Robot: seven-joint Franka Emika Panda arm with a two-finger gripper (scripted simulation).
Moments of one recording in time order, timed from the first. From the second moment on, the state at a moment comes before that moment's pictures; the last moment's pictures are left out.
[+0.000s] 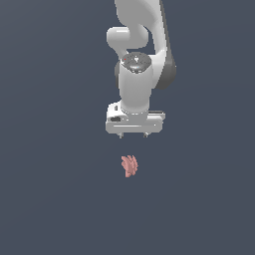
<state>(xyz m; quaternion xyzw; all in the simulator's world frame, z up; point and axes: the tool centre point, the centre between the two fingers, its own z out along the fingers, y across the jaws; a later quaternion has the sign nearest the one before) 0.008 0.024 0.185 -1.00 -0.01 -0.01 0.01</state>
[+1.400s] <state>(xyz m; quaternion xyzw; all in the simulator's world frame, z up) 0.035 0.041 0.166 -1.00 -0.08 -0.01 0.01</state>
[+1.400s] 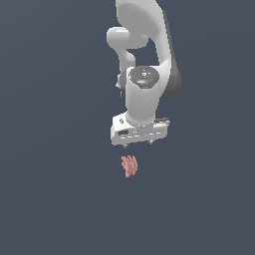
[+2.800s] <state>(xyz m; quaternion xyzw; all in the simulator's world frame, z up) 0.070 0.012 0.077 -0.98 -0.18 0.00 0.00</state>
